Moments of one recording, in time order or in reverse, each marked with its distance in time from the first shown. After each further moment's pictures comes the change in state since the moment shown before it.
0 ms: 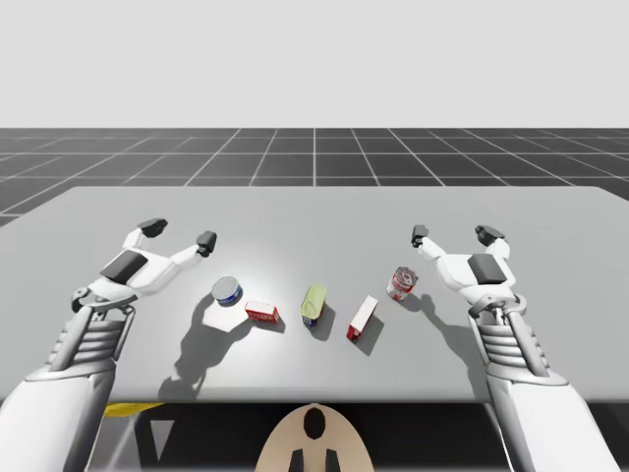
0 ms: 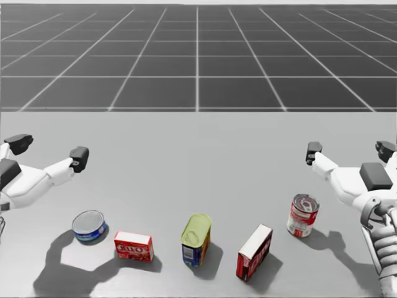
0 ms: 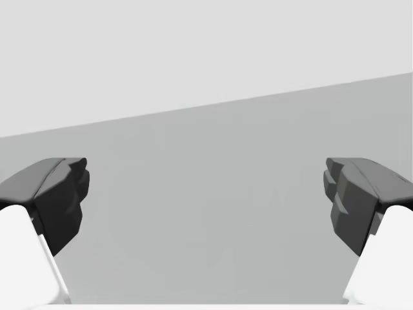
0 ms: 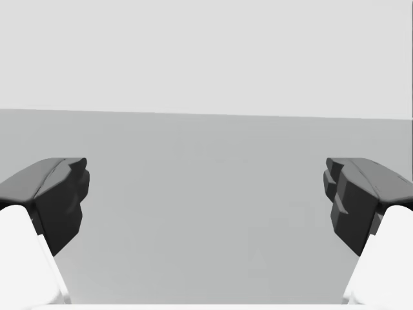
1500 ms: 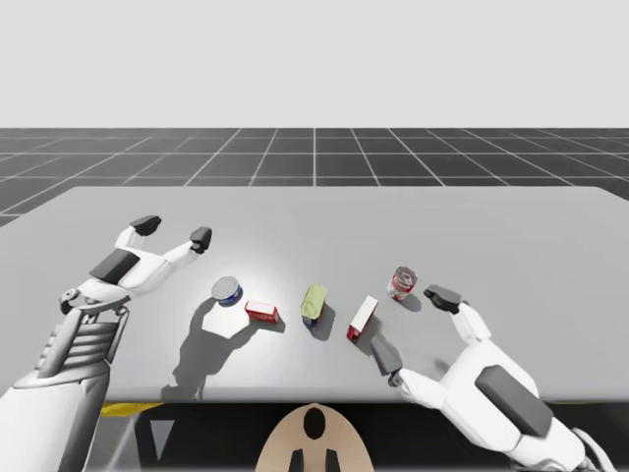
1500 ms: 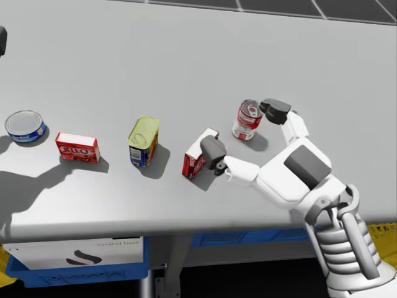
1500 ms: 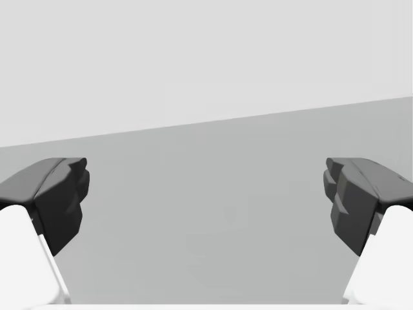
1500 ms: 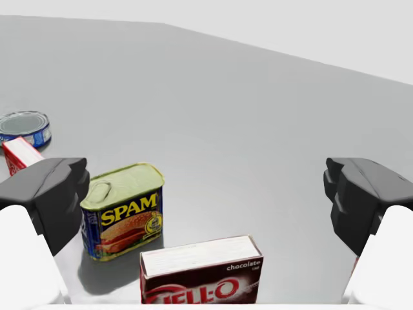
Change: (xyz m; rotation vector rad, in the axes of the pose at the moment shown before) left arm 0.010 -0.002 0.005 0.015 -0.034 0.030; right arm 0.021 0.037 0.149 0.693 0.025 -0.075
